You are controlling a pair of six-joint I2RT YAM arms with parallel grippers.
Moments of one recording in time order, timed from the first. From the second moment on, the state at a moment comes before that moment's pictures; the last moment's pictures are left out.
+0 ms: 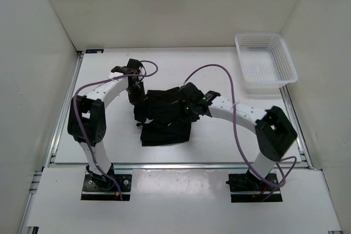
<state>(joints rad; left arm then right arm) -0.31 1.79 1.42 -0.90 0.10 -0.48 0.84 1.63 1.17 -0.58 0.00 0.63</state>
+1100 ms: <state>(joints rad) -0.25 1.97 1.63 -0.91 0.12 -0.41 0.67 1.71 1.42 -0.61 0.00 0.57</state>
